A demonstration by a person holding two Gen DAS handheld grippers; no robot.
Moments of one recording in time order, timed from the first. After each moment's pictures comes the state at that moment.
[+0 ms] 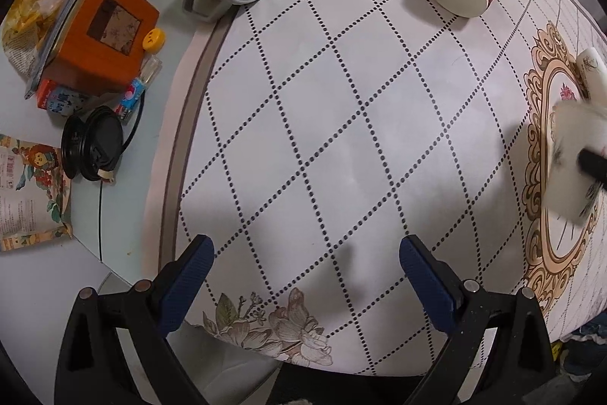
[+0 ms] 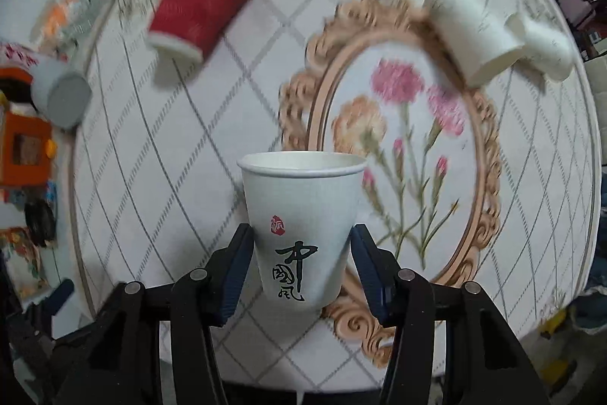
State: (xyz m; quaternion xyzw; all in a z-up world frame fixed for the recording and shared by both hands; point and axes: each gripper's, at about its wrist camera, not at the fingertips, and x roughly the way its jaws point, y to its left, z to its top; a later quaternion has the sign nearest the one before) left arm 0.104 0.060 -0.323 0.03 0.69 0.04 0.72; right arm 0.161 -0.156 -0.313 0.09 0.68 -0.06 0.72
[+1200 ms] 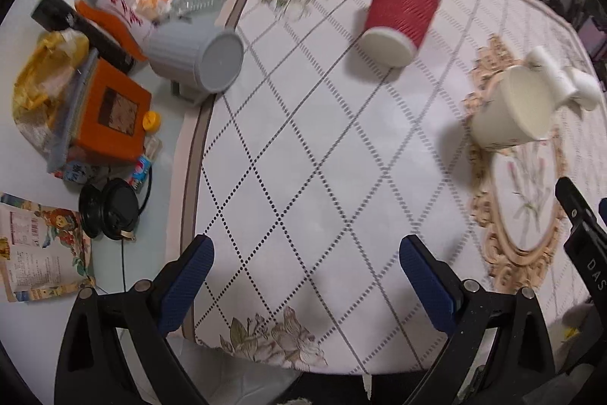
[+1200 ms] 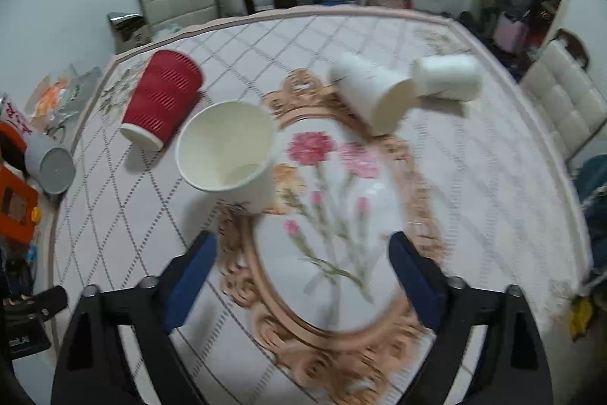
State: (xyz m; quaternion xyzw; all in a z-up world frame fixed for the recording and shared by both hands) left arm 0.106 0.026 -0.249 0.08 0.63 -0.02 0.77; right arm 0.102 -0.177 -0.288 0.07 0.52 -0.17 0.84
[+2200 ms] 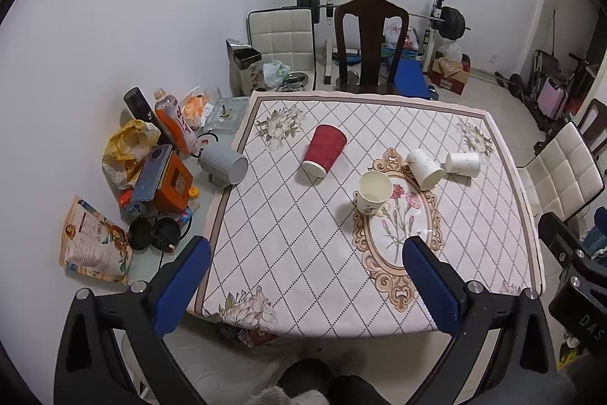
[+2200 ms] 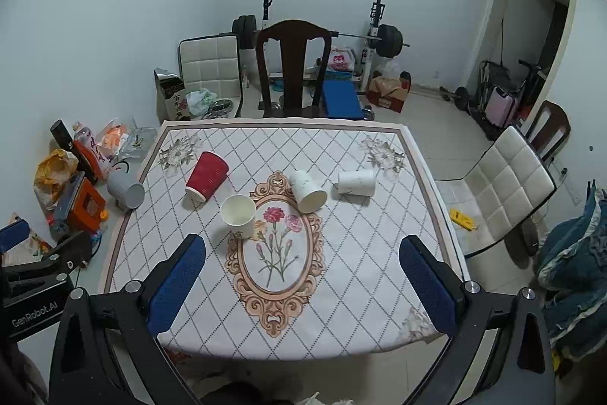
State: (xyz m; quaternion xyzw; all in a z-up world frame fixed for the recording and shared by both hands) left arm -0.032 -0.017 -0.022 0.04 0.46 -0.04 0.88; right arm -0.047 -0.200 -0.001 0.01 0.42 -0.13 0.90
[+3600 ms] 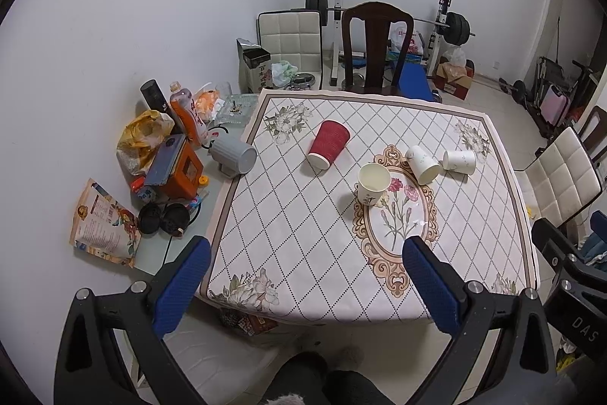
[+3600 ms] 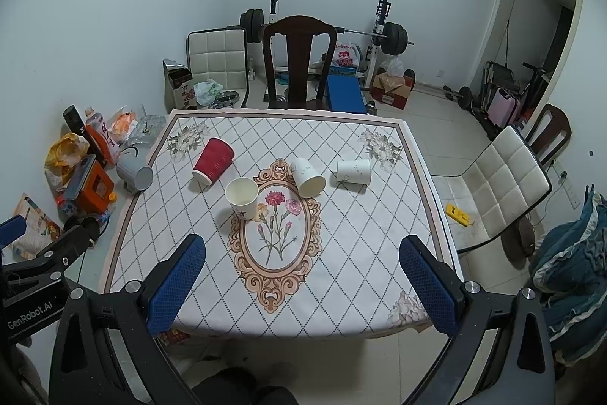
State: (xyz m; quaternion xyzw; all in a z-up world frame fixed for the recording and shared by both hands) left arm -0.072 -0.011 -0.010 0.03 0.46 -0.03 0.89; right arm -0.091 -0.199 0.010 0.00 0.43 -0.12 0.89
